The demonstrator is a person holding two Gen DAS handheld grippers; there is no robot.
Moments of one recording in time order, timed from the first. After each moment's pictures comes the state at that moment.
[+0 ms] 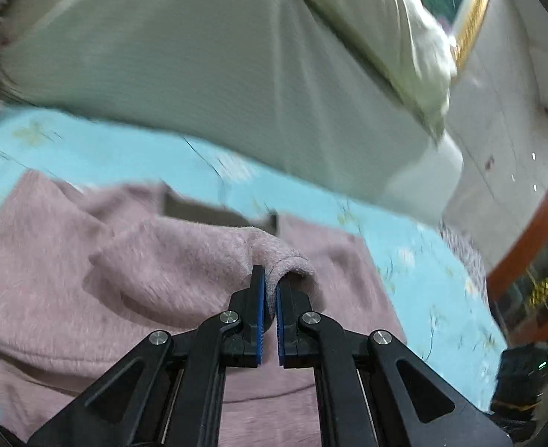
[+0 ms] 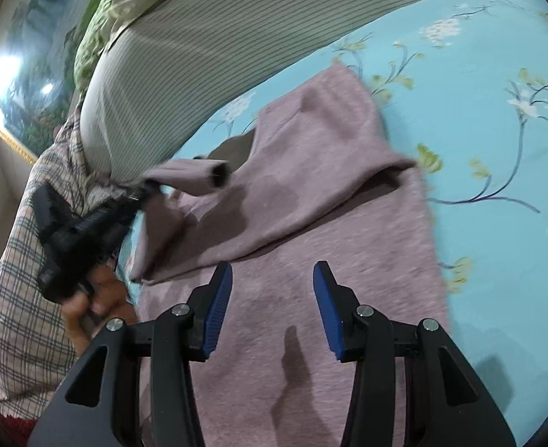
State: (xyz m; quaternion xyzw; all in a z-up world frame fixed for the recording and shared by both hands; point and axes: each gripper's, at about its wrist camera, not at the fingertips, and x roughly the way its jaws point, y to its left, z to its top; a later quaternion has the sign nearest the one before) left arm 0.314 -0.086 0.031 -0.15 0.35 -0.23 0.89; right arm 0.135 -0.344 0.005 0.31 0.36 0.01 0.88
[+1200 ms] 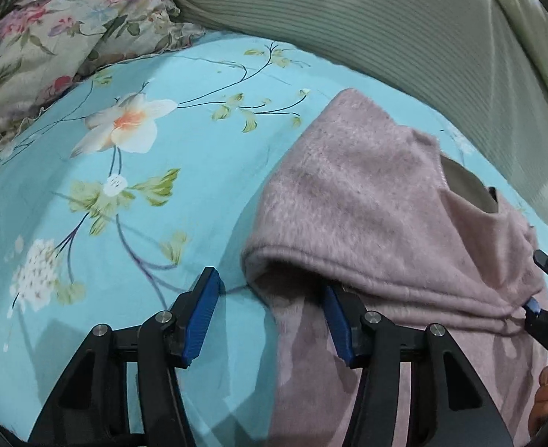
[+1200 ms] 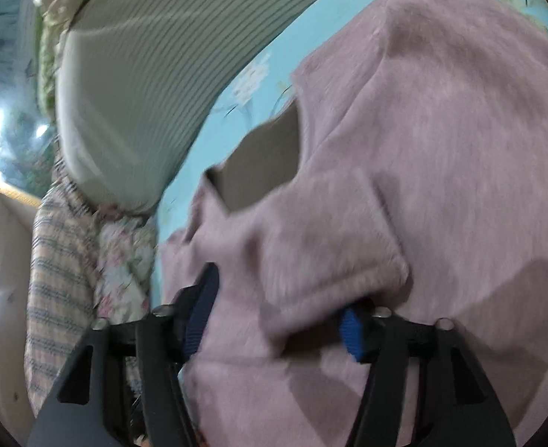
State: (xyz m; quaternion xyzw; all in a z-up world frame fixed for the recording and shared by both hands) left arm 0.289 0.099 -0.062 -0.14 0.44 0.04 0.89; right arm 0.304 -0.303 -0.042 0.42 0.39 0.04 0.82
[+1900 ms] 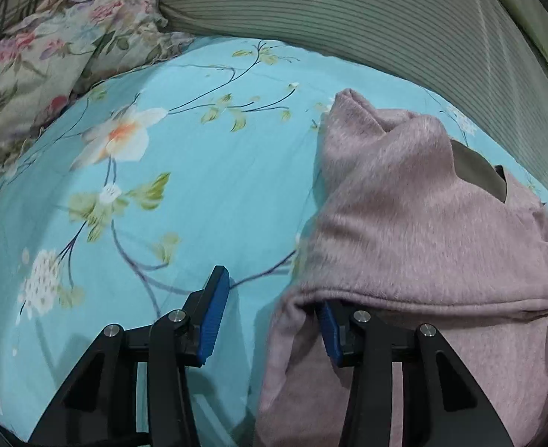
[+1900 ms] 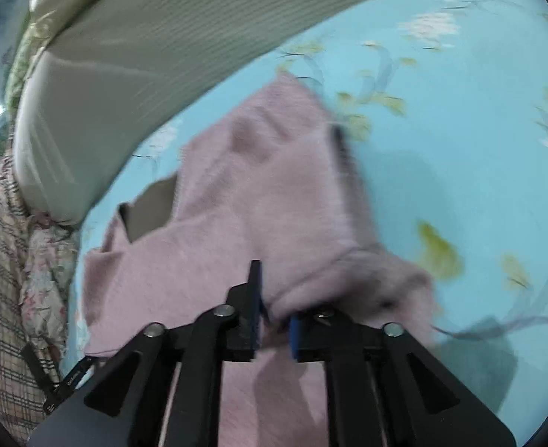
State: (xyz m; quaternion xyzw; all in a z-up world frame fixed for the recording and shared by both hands) left arm 0.278 0.085 -0.061 -0.10 0.44 0.05 0.89; right arm 0.211 -0.374 -0.019 0.31 0.38 -0.12 0.87
